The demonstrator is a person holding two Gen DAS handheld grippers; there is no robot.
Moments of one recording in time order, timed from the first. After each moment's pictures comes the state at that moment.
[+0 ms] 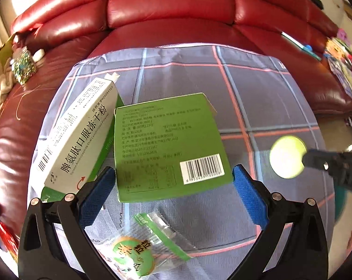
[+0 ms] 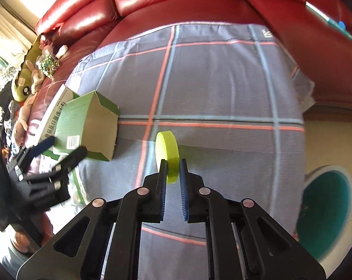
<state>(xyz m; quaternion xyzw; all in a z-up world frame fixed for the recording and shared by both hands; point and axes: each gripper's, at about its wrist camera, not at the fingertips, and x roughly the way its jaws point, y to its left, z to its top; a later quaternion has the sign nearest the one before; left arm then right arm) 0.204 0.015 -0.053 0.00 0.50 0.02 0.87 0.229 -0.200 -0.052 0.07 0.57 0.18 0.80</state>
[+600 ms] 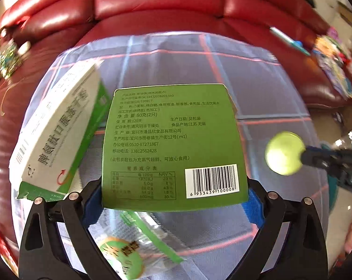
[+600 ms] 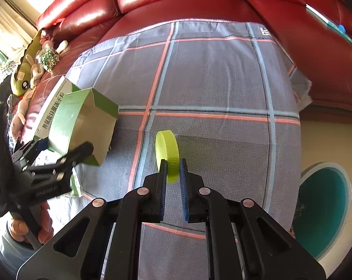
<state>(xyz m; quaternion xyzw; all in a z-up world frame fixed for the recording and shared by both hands) 0.195 0.015 -0.069 -0.01 0.51 -0.05 0.86 0.218 -0.201 -0.056 0.06 0.57 0.18 0.80</state>
